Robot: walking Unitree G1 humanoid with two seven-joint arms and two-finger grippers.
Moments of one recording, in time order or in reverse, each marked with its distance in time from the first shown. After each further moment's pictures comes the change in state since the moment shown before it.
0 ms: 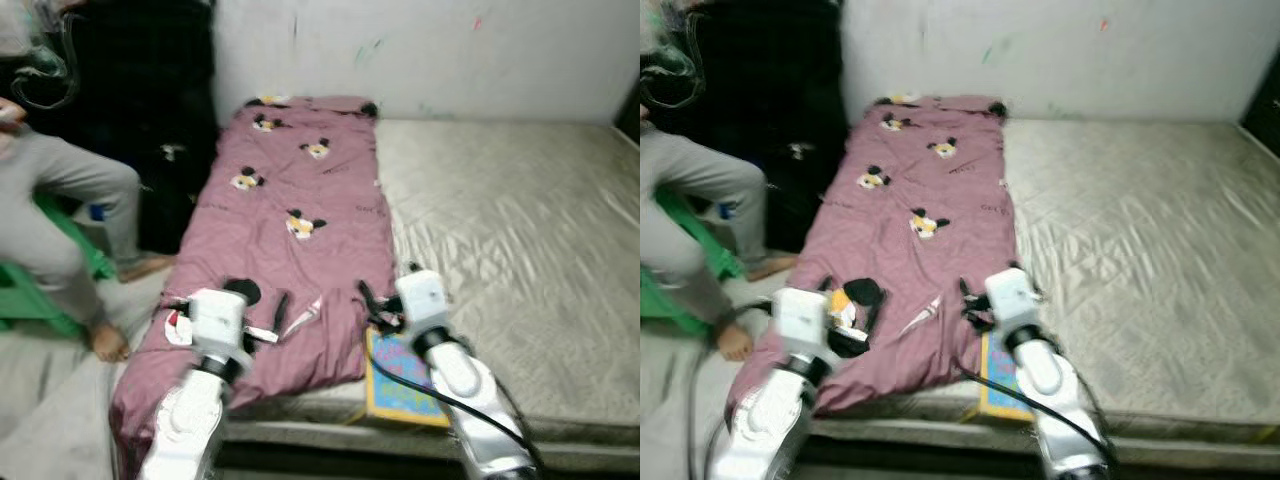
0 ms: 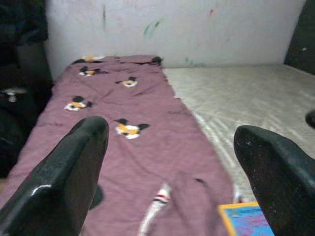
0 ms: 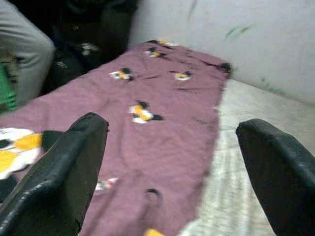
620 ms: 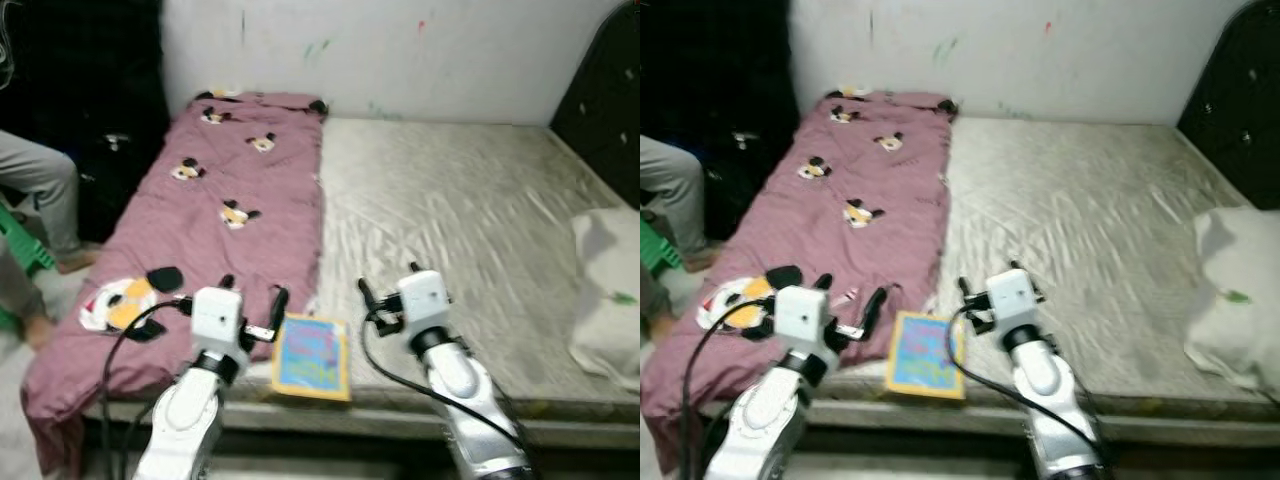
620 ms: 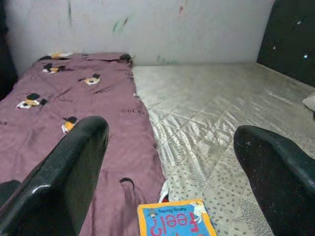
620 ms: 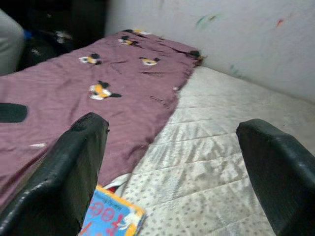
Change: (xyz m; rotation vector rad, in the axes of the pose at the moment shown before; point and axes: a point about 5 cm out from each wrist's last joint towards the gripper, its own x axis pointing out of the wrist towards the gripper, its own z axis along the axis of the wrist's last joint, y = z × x) left arm 0.001 0.006 0.001 0.011 -0.001 0.014; right arm 0.001 0.007 0.001 0.014 -0.008 0.013
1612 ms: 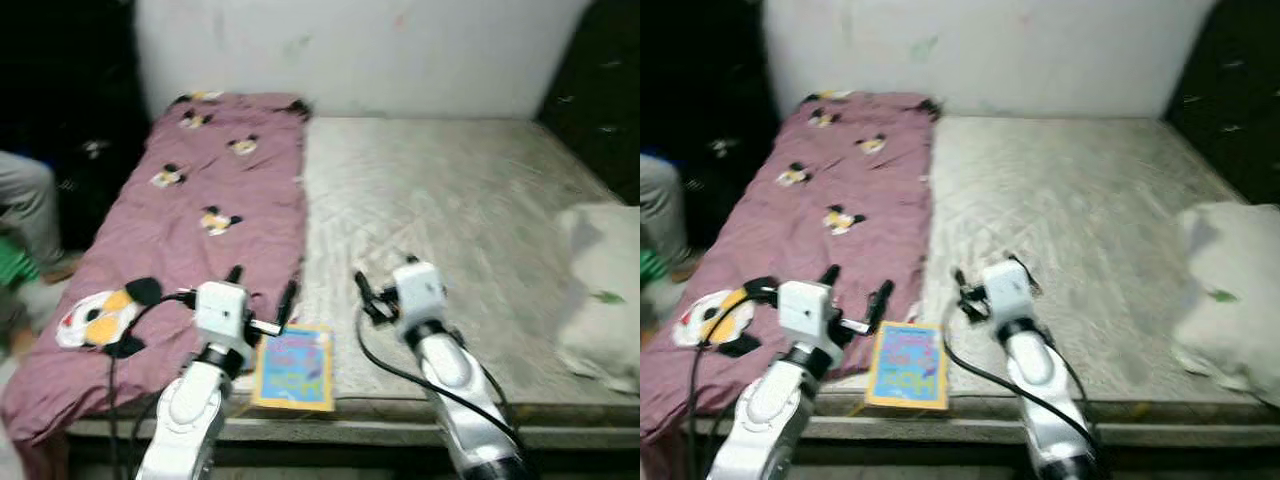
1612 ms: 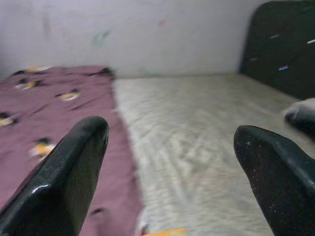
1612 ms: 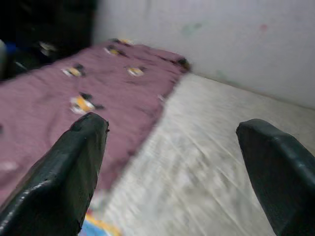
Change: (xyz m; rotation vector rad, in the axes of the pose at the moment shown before) left arm 0.007 -0.004 0.003 -0.017 -0.046 -0.032; right arm 0.012 0.001 0.012 0.000 -0.061 -0.011
